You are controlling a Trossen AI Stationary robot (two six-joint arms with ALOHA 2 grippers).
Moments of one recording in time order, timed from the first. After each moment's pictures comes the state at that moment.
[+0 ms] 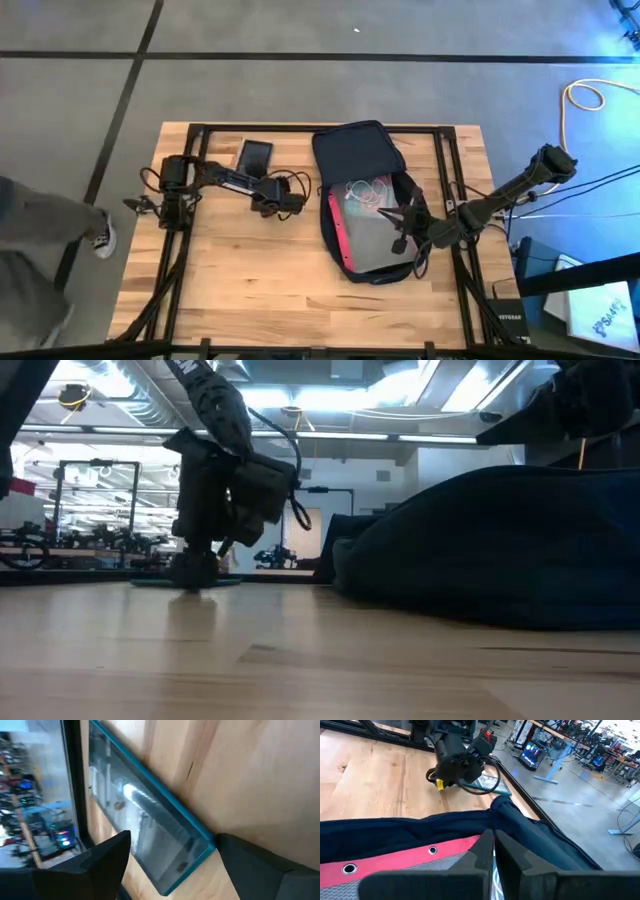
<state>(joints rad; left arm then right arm) 0.08 1.92 1.08 -0.95 -0.77 -0.36 0.55 0.91 0.39 0.07 0.90 0.03</state>
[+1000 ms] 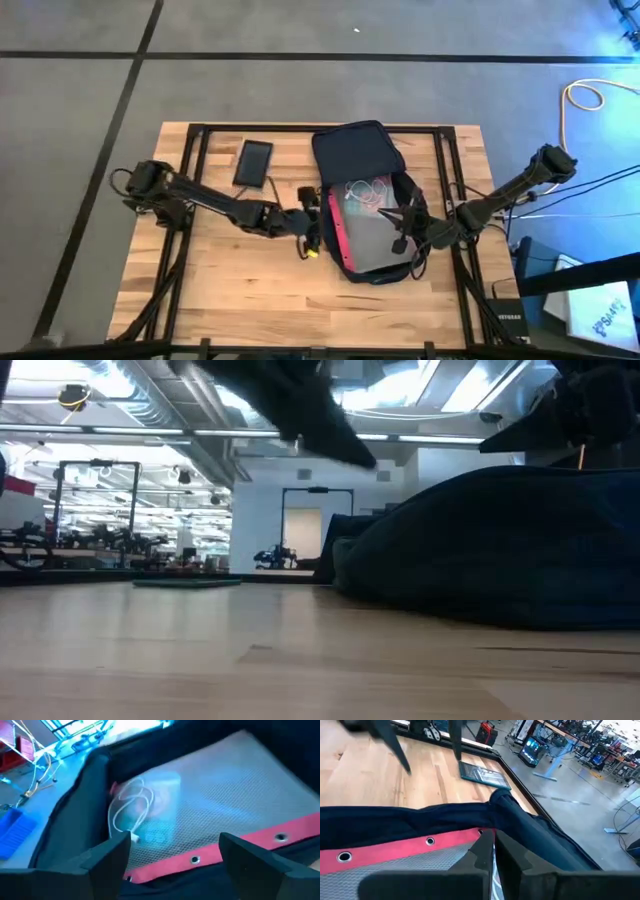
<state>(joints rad) -0.17 1.73 1.08 0.13 -0.52 0.22 0.55 0.91 0.39 0.02 0.90 0.04</state>
